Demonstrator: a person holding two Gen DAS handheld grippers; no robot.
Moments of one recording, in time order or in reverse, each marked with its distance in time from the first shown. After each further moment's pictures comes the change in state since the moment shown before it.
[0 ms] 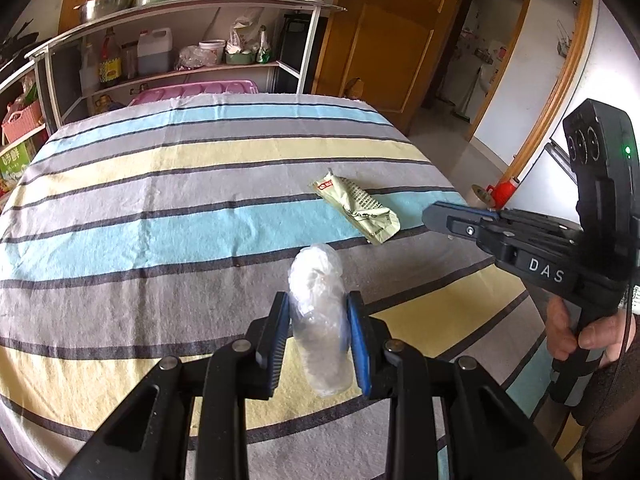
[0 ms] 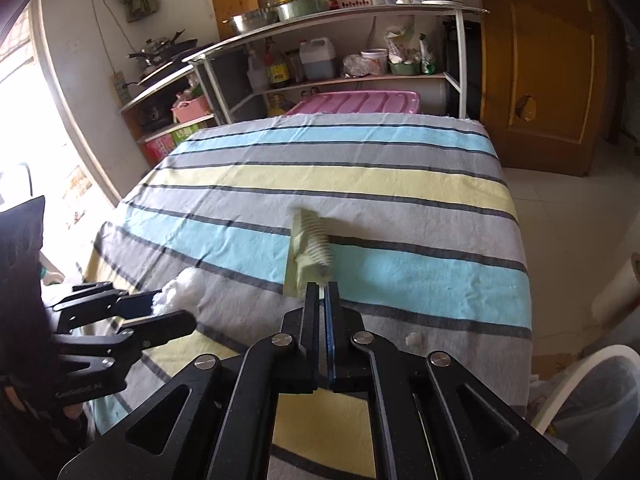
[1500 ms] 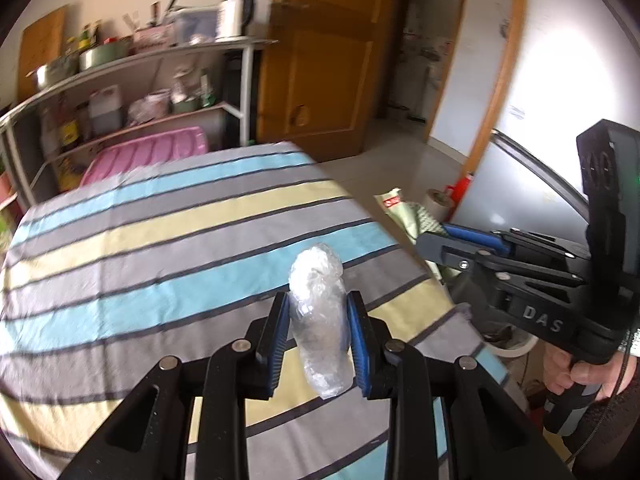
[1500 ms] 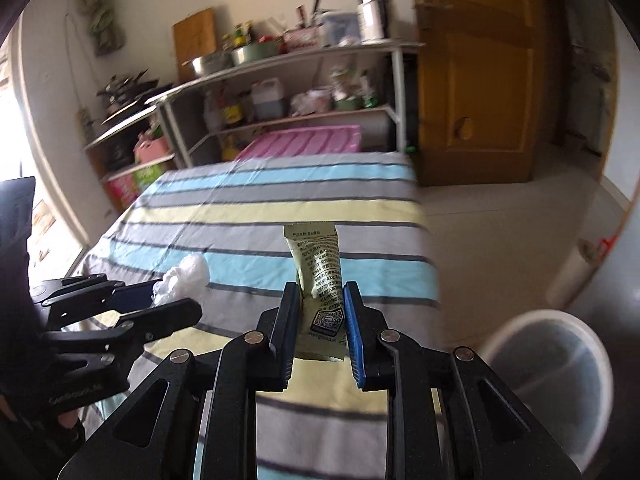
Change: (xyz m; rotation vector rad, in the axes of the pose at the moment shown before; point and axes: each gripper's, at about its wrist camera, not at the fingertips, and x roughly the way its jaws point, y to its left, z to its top) left arm -0.032 -0.080 0.026 0.189 -0.093 -0.092; right arm -0.106 -0.015 -0.028 0.108 -0.153 -0.202
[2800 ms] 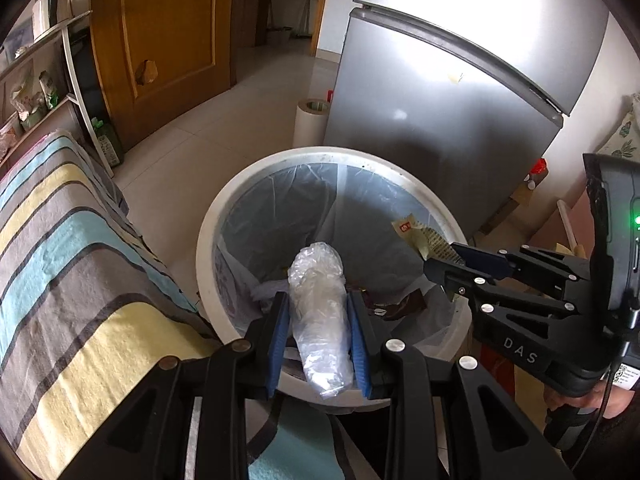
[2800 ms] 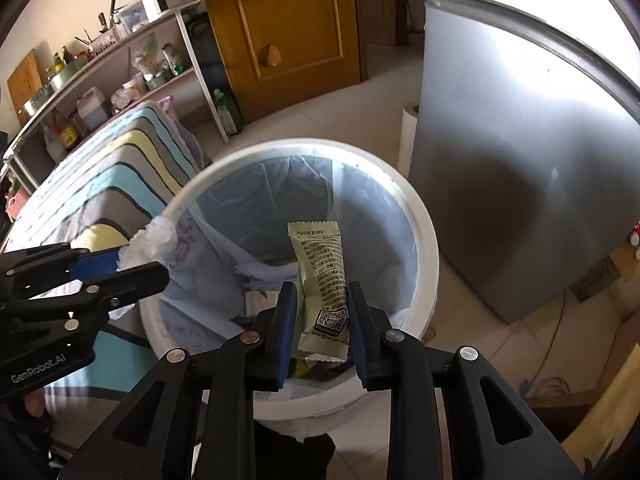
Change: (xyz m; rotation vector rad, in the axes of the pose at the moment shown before) left arm 0.131 -0.211 -0.006 0.284 0.288 -0.257; right arm -0.053 -0.204 -0.127 0.375 0.214 -0.379
